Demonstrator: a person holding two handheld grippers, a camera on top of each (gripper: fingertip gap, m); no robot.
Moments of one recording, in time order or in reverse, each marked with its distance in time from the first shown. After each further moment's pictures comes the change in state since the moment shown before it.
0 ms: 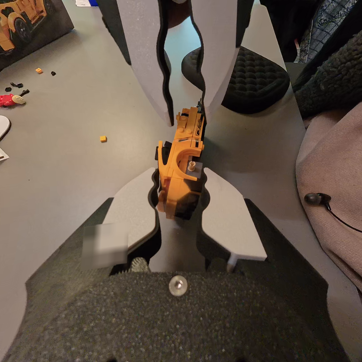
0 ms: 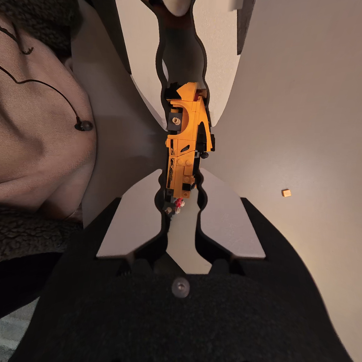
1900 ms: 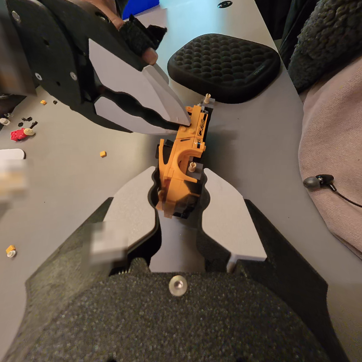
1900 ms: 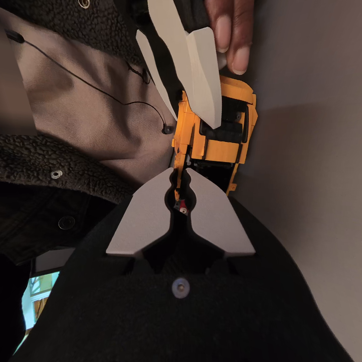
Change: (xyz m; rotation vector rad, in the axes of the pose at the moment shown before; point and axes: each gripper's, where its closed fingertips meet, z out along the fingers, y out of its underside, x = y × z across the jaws) left arm 0.005 -0.001 0.003 0.001 -0.002 0.183; right arm -0.021 0.000 0.003 0.024 -0.827 0.276
